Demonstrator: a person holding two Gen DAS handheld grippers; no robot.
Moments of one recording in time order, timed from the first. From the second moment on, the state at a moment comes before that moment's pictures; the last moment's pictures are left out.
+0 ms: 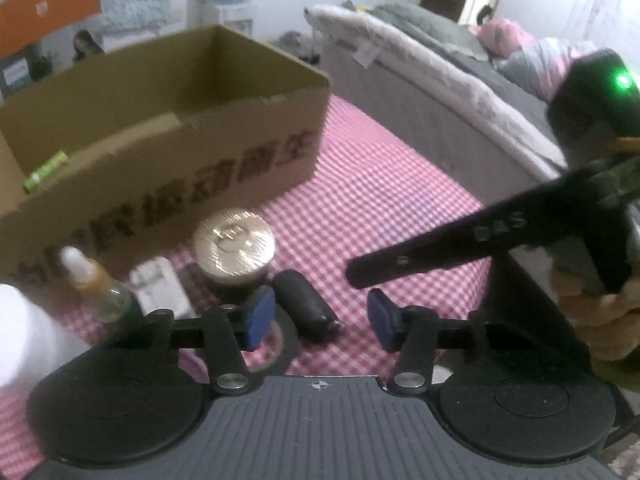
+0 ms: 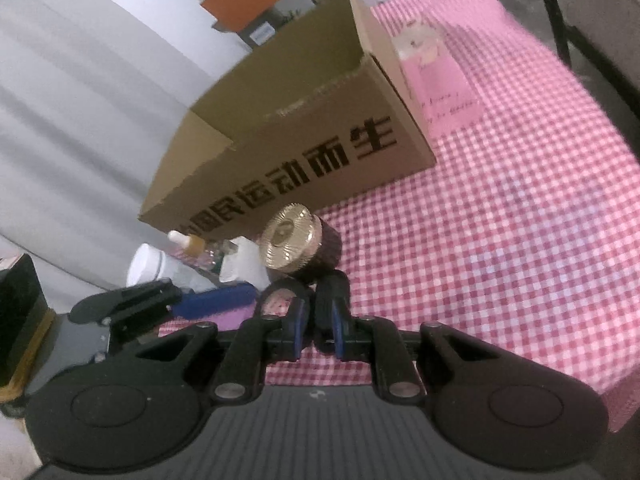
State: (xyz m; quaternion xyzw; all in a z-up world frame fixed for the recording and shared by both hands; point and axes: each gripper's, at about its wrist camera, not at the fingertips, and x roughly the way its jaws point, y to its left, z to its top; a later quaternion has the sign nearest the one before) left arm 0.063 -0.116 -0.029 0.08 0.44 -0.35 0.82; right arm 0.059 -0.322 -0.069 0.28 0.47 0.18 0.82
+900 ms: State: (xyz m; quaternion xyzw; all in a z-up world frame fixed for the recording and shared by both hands) left arm 0.095 -0.153 -0.061 0.08 0.52 -0.33 0.79; right arm 0.093 -0.337 -0.106 0.28 0.52 0.19 0.78
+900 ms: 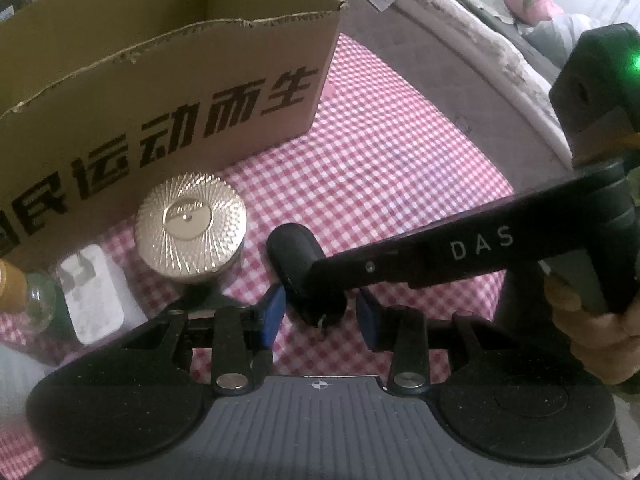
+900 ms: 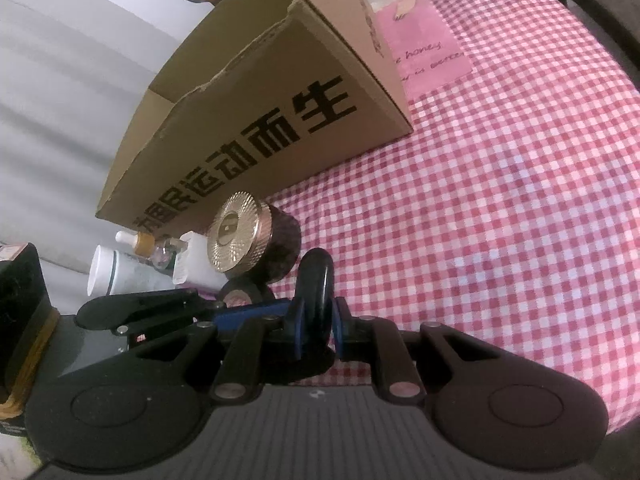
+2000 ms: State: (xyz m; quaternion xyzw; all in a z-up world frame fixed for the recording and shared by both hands) left arm 0.077 -0.144 -0.015 0.09 0.44 -0.34 0.83; right arm 0.068 -0.323 -0.051 0.27 0.45 0.19 0.83
